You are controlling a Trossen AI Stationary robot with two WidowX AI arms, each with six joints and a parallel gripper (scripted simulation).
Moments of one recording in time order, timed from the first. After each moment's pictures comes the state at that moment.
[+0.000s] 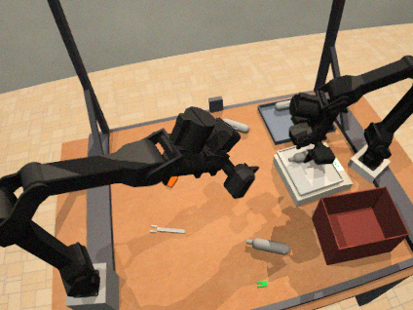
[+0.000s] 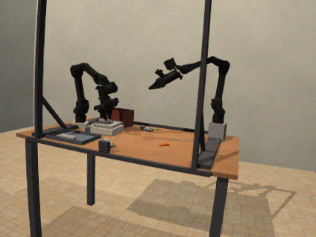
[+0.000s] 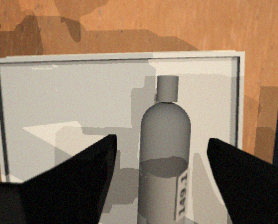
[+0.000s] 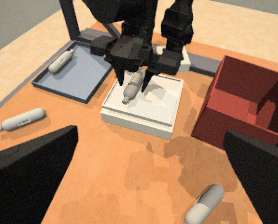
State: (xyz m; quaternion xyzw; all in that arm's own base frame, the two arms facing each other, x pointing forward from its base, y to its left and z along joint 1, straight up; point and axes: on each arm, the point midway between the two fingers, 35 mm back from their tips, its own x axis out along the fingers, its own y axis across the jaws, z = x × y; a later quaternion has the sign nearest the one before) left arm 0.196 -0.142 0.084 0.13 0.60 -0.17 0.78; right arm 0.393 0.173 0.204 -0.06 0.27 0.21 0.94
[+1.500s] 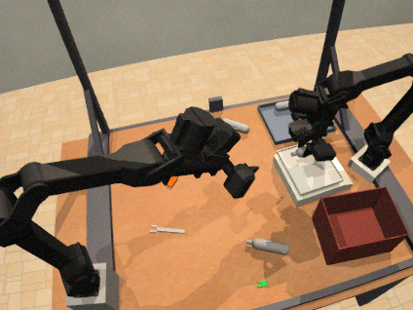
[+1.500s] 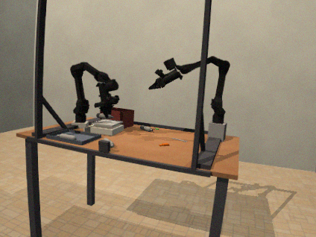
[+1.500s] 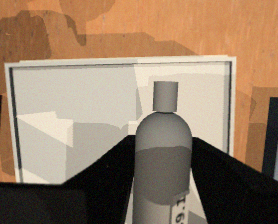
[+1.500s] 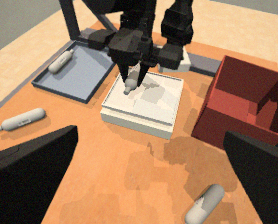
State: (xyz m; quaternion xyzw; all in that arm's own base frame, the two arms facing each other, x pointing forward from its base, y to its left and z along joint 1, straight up) left arm 0.199 -0.142 0.101 0.13 0.60 -0.16 0.77; right arm 0.393 0.173 0.204 -0.06 0.27 0.21 0.94
